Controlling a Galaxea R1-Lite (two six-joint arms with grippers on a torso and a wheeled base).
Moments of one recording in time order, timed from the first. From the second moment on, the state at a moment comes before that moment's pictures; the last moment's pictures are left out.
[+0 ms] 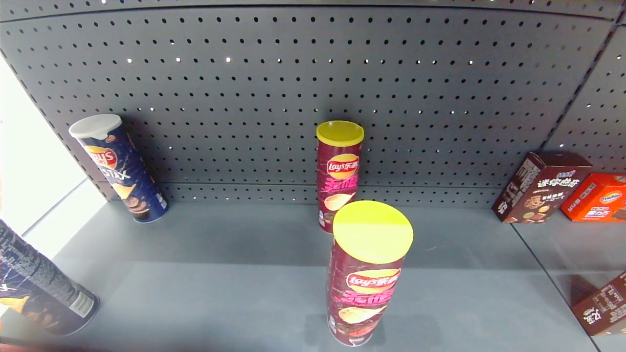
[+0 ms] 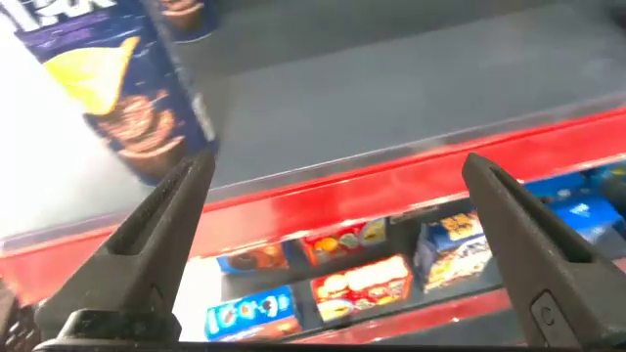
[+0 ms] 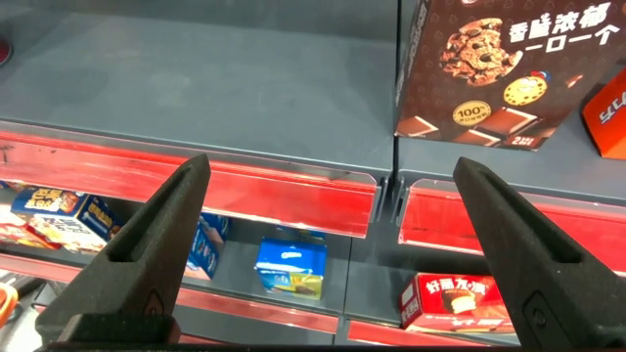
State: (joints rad) left arm -0.11 0.10 0.00 -0.06 -0.05 0.14; right arm 0.14 0.10 0.00 0.00 -0.01 -0.02
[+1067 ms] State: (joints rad) left arm 0.00 0.00 0.00 0.00 0.08 -0.02; right arm 0.14 0.10 0.00 0.00 0.00 -0.02
